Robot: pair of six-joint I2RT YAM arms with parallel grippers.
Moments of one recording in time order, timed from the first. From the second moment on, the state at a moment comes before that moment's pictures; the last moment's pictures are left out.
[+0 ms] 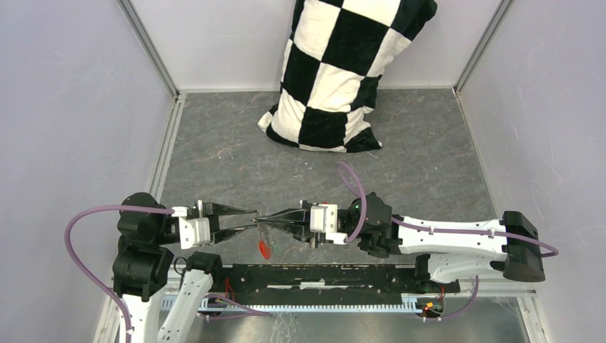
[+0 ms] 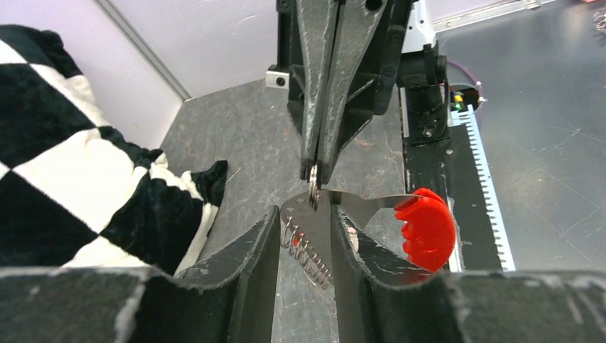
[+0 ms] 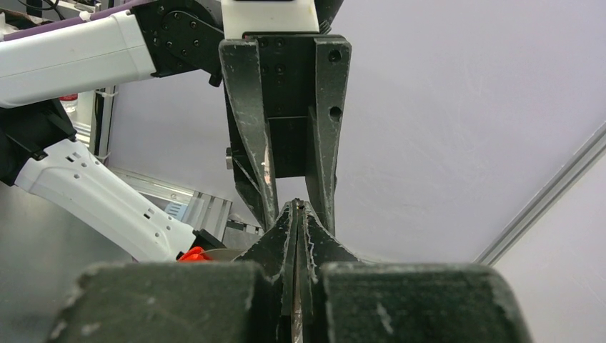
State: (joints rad) left arm -0.14 0.41 1.00 -0.68 1.30 0.48; right arm 1.37 1.21 0.87 0.73 -0.27 -0.33
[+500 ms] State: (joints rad) left arm -0.14 0.41 0.99 -0.61 1.26 0.39; right arm 1.37 1.21 0.87 0.74 -0.26 -0.33
